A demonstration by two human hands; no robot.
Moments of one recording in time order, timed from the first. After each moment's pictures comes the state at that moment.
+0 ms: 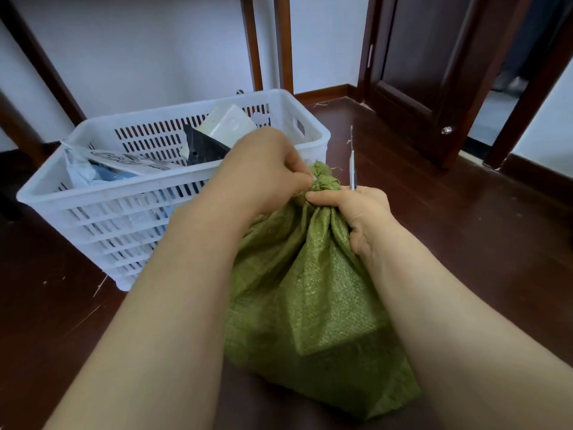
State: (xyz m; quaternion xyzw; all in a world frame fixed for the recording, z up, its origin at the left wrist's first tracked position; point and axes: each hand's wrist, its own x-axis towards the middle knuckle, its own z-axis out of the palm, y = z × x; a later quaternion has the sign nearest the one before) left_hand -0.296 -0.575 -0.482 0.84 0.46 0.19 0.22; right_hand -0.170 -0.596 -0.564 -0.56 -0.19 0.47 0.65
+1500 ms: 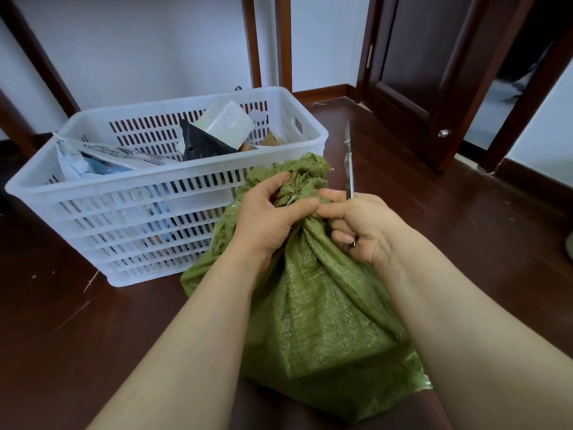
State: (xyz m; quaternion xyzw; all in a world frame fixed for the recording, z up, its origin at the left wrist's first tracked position) left_hand -0.283 -0.567 -0.573 0.55 0.43 0.42 0.58; right_hand -0.157 -0.603 -0.572 -0.55 -0.20 0.54 0.60
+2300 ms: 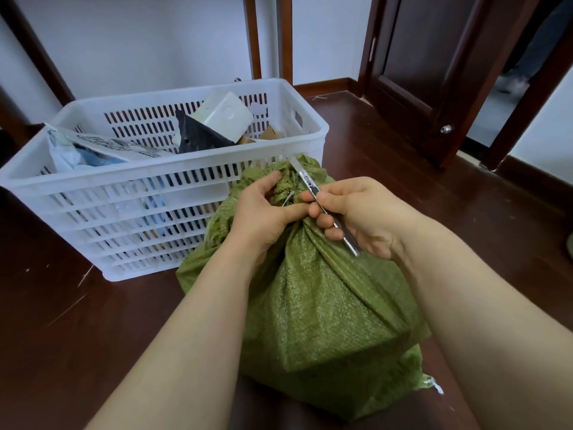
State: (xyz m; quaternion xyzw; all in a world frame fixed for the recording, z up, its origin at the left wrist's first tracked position) left_hand -0.280 -0.553 -0.588 0.58 0.43 0.42 0.55; right_hand -0.155 -0.608 -0.560 -0.55 -0.35 0.55 0.52
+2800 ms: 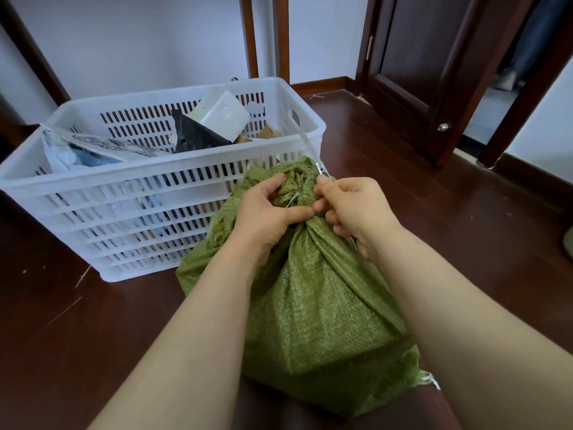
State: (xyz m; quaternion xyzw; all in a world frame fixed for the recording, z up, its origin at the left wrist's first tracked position) left_hand -0.276 -0.554 -0.589 0.55 0.43 0.40 0.59; right_hand -0.159 -0.600 -0.573 -0.68 -0.35 0.38 0.53
